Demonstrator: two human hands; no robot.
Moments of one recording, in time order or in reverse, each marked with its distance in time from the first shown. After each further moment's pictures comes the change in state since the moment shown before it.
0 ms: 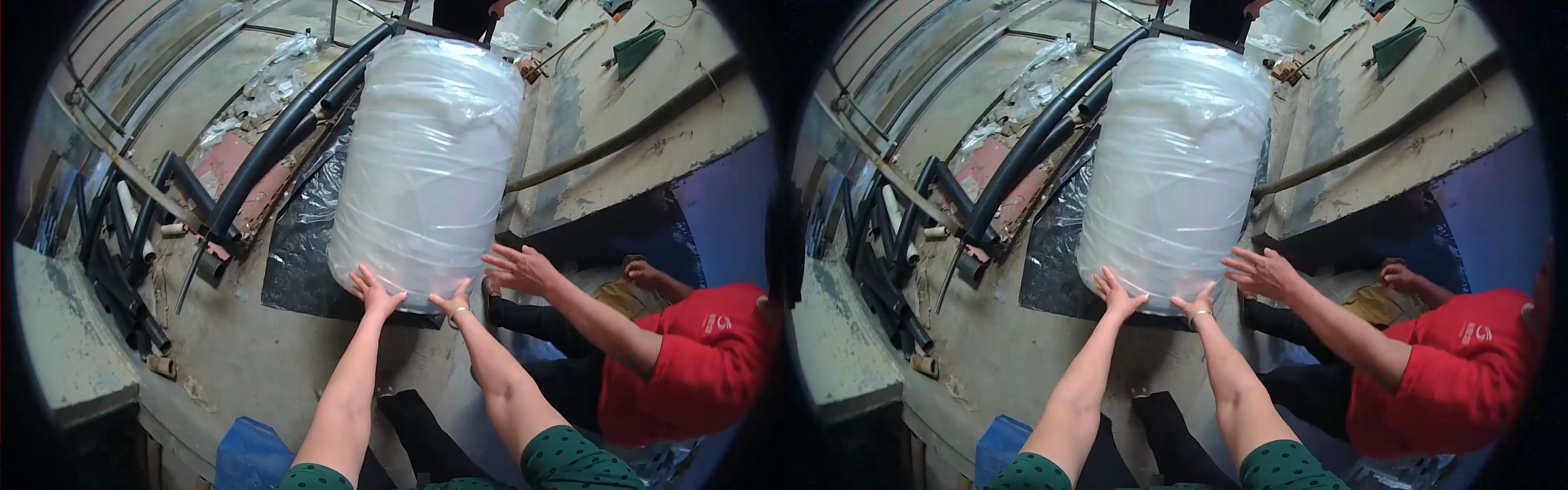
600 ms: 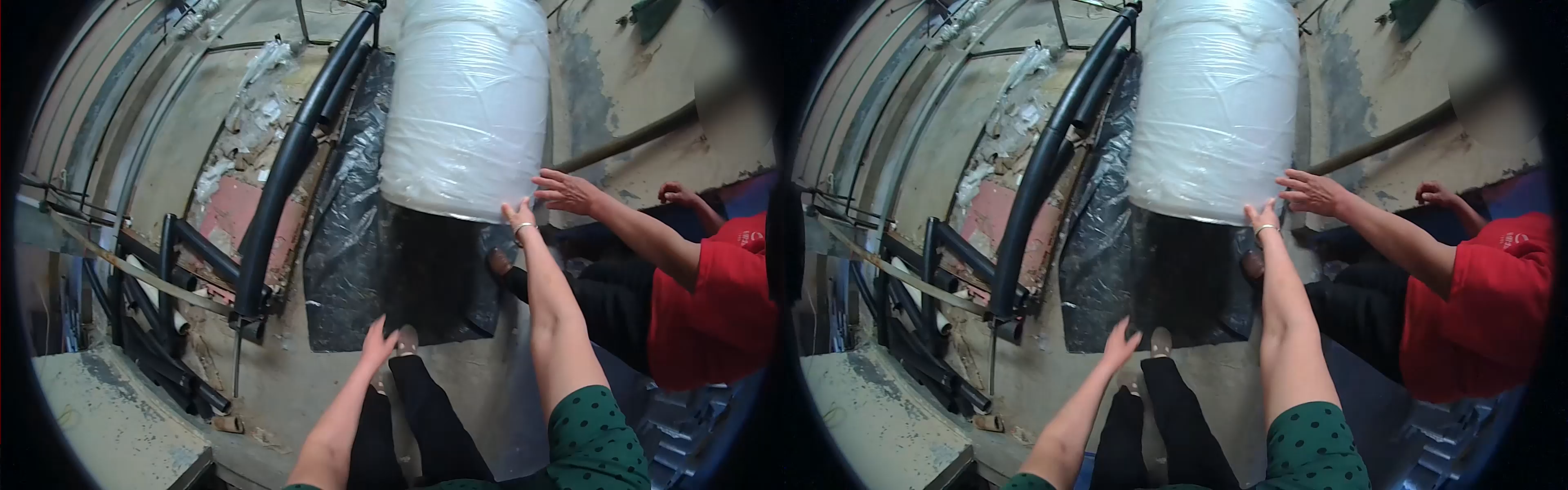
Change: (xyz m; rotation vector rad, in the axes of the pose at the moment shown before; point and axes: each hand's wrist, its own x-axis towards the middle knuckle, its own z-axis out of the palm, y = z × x) left_hand 0.152 -0.086 -0.104 0.032 -0.246 0.340; right_hand 0.278 -0.182 -0.089 0.015 0.252 0.075
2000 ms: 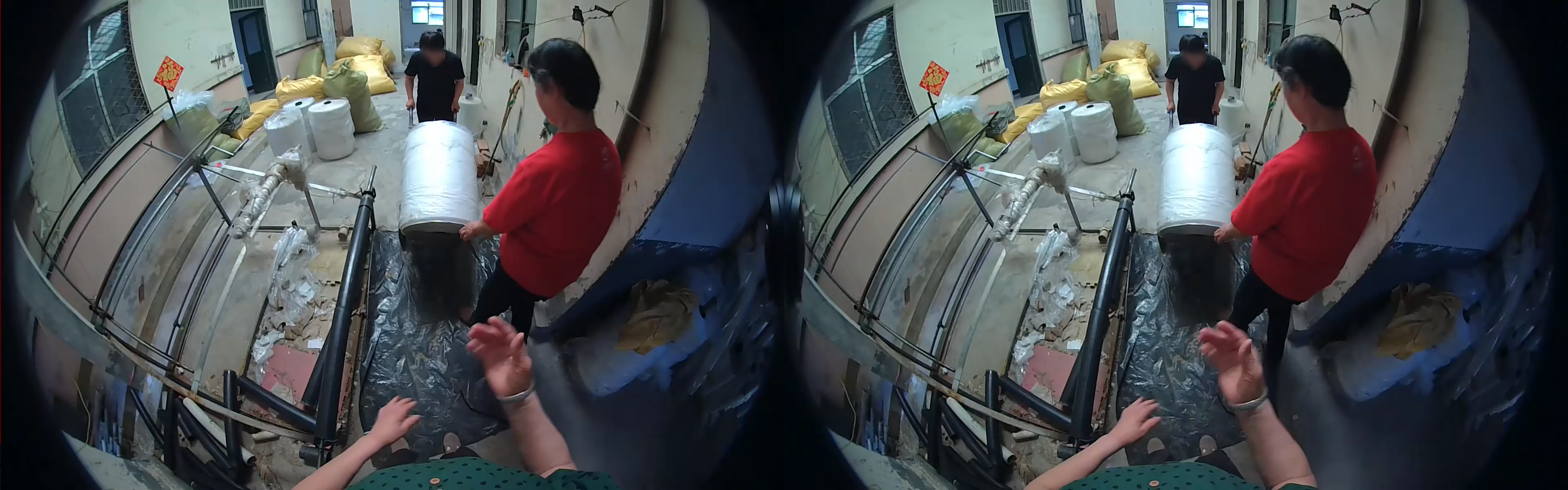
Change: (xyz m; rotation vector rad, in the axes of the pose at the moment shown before) left_hand -0.036 0.269 -0.286 0.389 -0.167 0.761; right_hand -0.416 -0.304 -0.307 1.841 -0.370 -0.667
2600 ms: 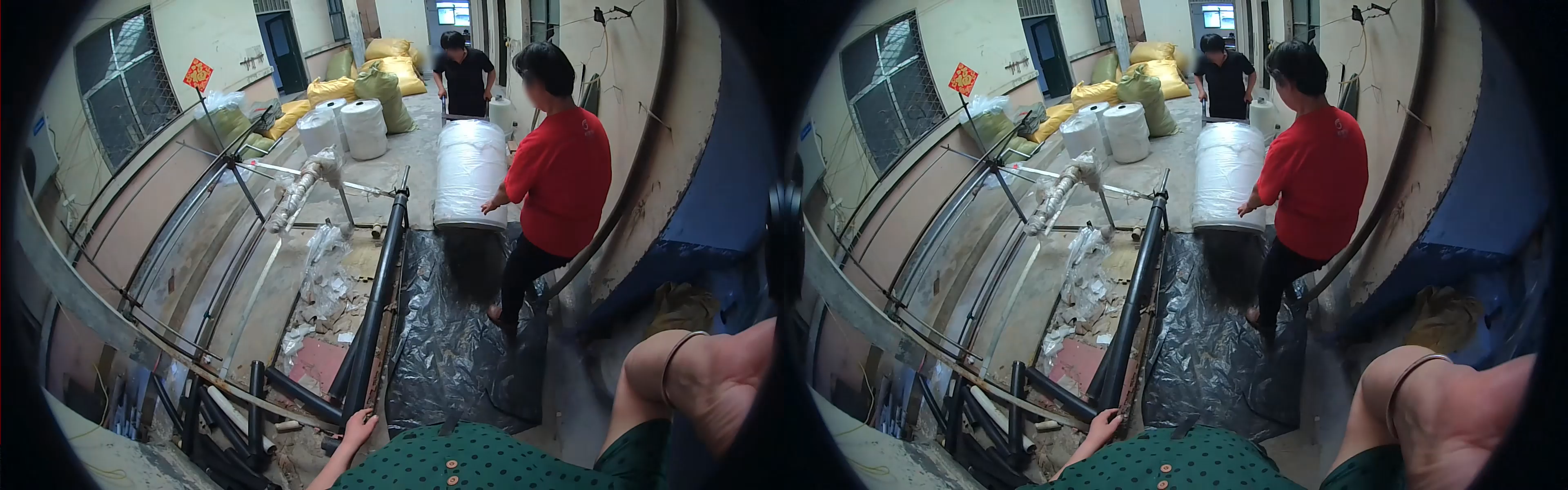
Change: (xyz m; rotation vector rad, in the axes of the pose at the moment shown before) left_hand -0.135 -0.074 -0.047 -0.176 0.242 -0.629; right_hand -0.026 -0.242 0.211 -0.251 0.289 -2.084
